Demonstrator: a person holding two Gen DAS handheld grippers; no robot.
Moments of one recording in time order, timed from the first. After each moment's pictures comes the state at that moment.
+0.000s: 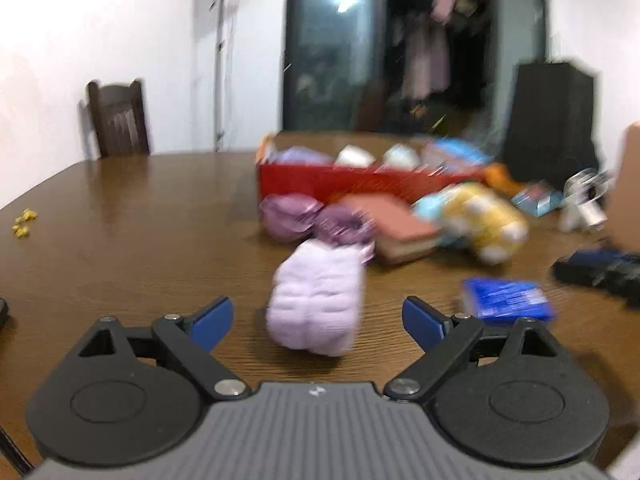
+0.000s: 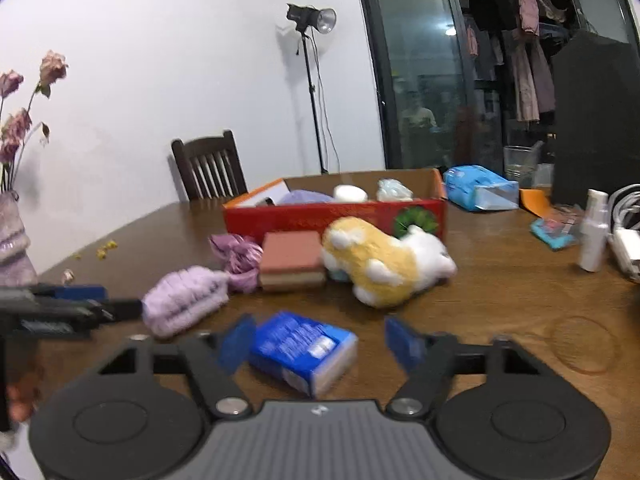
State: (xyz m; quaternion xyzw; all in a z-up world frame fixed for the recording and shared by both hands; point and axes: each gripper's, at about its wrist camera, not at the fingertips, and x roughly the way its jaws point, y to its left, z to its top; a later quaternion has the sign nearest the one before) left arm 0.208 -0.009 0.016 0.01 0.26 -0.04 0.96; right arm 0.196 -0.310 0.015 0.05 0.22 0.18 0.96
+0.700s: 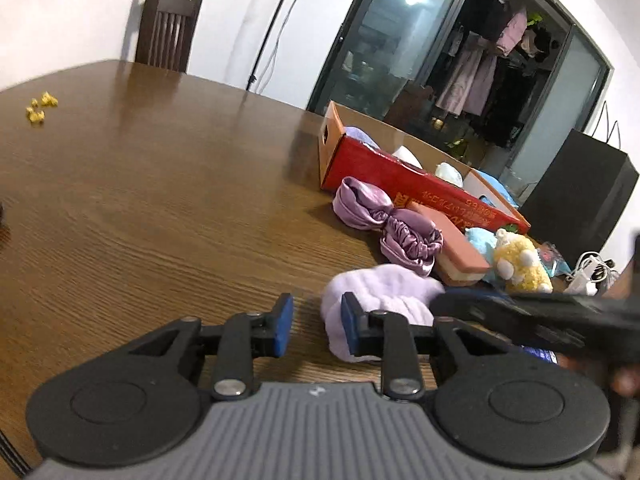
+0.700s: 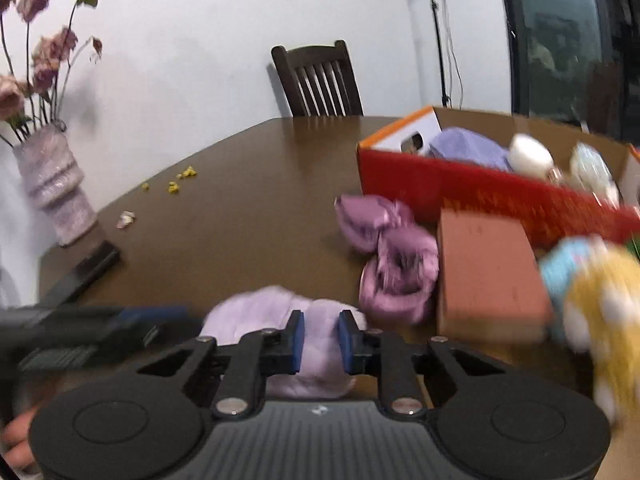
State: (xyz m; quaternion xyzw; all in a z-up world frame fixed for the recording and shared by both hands) left arm 0.227 0.085 0.003 -0.18 0.30 -0.07 0.93; right arm 0.294 -0.171 0.012 0.01 0.34 0.34 0.88
